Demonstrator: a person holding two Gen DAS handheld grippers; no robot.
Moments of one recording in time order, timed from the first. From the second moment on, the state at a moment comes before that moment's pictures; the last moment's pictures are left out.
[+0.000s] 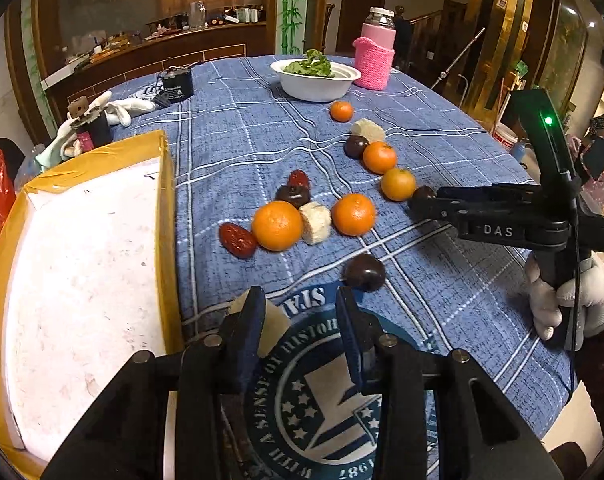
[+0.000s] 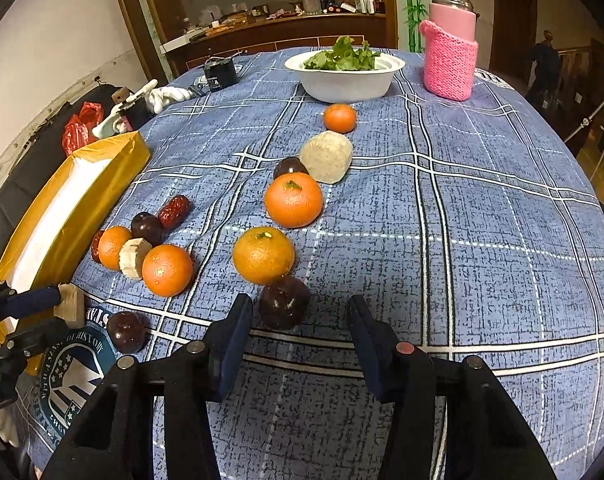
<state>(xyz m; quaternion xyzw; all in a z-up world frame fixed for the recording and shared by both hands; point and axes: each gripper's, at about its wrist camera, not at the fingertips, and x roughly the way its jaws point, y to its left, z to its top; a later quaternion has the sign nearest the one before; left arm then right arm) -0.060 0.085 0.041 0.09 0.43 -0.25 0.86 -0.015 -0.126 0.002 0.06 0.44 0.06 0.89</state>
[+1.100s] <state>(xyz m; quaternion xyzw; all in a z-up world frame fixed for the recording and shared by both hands) -0.066 0.191 0.081 -0.03 0.39 -0.14 0.91 -0.069 -0.048 0.077 0.07 0.38 0.19 0.90</state>
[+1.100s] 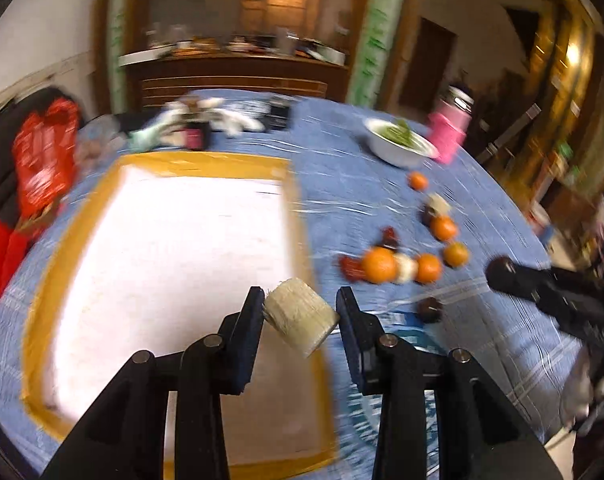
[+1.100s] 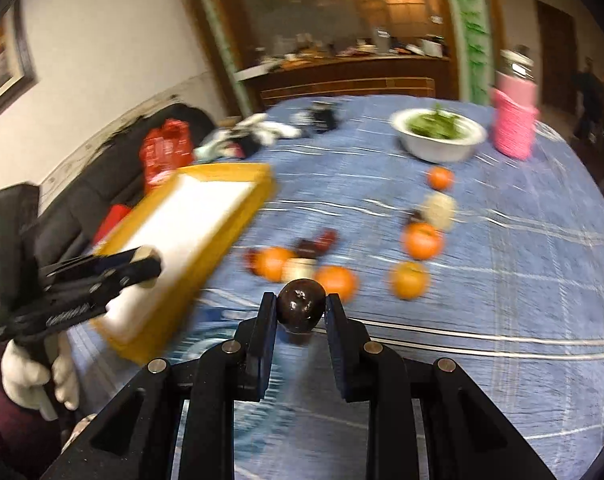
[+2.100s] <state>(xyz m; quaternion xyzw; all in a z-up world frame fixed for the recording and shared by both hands) -0.117 0.268 0.101 -0.01 0.32 0.04 0.95 -0.066 0.128 0.056 0.02 0.41 0.27 0.87</state>
